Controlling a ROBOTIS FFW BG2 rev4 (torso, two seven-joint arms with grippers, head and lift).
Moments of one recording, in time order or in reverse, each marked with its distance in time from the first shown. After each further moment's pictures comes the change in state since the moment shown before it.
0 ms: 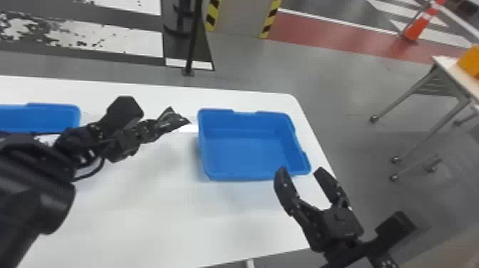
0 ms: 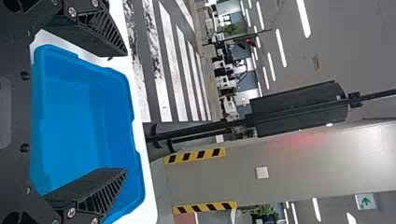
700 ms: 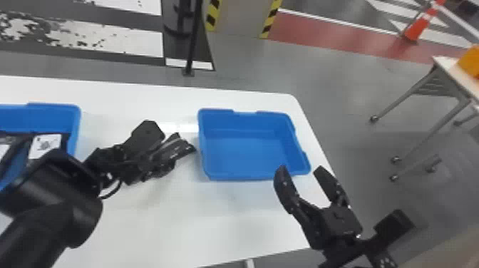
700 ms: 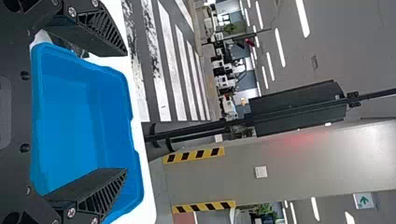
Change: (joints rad) left arm -0.005 -0.043 -0.114 0.101 -0.021 0.136 0.056; right arm -0.014 0.000 -0.002 0.012 -0.001 0.000 -0.001
